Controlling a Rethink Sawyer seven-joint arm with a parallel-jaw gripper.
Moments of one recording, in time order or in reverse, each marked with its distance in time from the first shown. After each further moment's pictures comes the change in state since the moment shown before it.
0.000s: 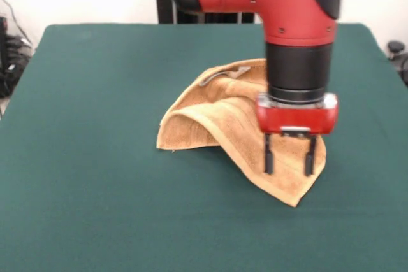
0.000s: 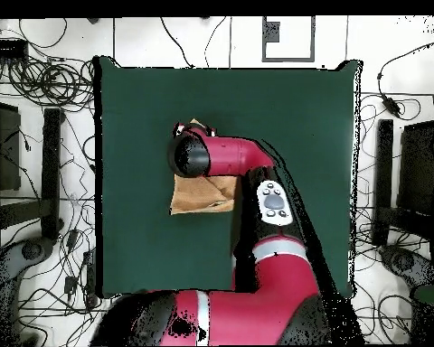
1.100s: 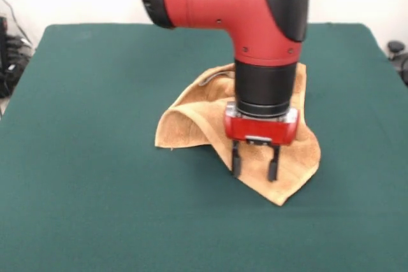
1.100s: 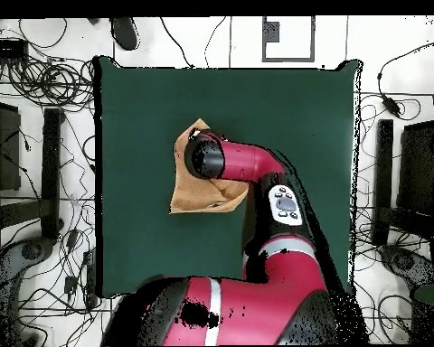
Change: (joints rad) arm -0.040 0.054 -0.047 0.011 0.070 0.000 0.000
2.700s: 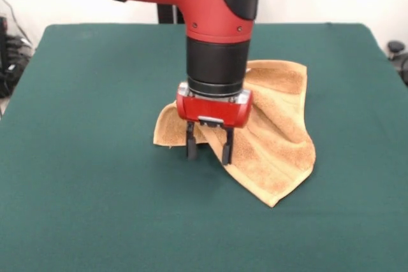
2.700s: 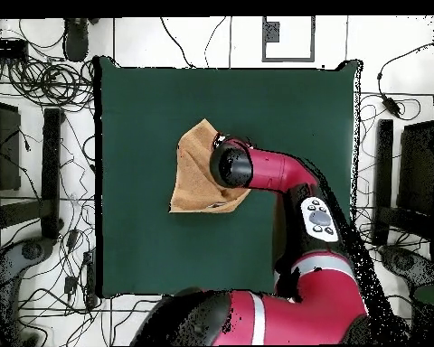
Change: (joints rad) arm -0.092 -0.078 0.004 0.071 -0.078 -0.007 0.000
